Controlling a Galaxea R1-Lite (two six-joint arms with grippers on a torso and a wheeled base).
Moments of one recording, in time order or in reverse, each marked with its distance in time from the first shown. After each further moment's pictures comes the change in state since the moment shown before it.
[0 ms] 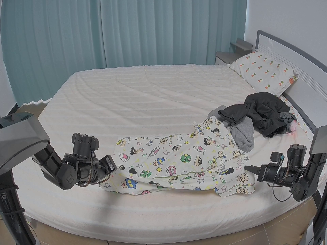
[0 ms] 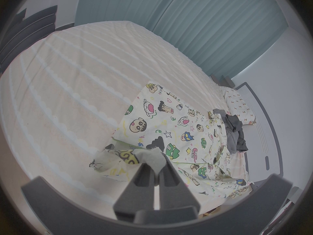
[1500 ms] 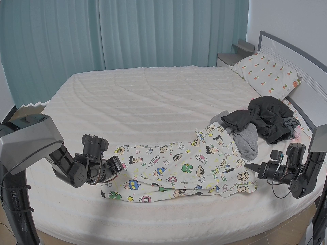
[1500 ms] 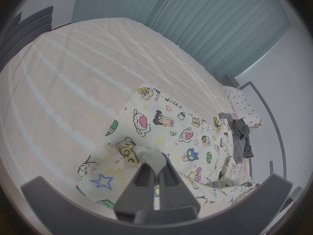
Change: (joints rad) left arm -0.012 0.134 -0.117 0.024 0.015 -0.001; right arm -0.023 0.048 -0.070 0.010 0.038 0.017
